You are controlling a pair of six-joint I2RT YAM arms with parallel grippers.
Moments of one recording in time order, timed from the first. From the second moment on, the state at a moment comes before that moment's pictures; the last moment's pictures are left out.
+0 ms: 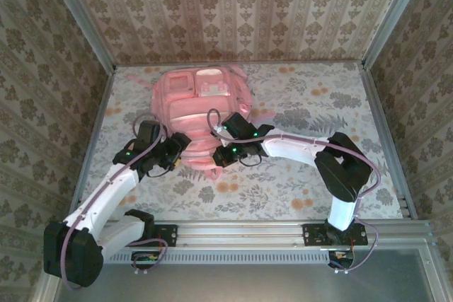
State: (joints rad) left arm -0.37 1.00 0.65 -0.52 0.26 -1.19; right arm 0.81 1.80 1.19 -0.34 -0.42 0.38
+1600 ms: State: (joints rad) left arm -0.17 1.07 0.66 -0.59 0.25 -0.98; right arm 0.66 1.78 1.18 -0.48 -0.34 0.28
